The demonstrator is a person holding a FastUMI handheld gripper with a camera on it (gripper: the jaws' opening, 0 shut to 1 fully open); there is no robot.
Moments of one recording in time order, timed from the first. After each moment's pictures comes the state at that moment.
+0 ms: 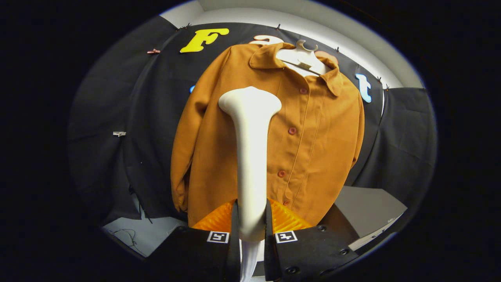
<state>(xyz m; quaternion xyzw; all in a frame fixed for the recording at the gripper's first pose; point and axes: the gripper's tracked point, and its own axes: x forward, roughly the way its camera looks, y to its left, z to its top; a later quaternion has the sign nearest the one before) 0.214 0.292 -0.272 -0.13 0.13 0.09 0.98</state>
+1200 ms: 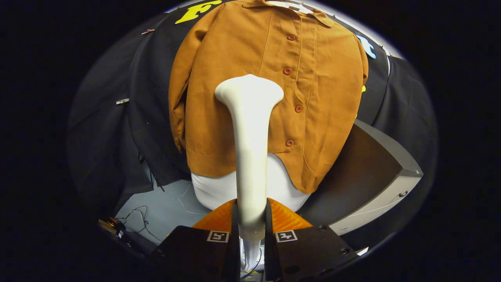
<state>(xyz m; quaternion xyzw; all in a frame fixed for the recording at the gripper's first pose) 0.137 0.245 -0.411 -0.12 0.31 0.09 0.94</state>
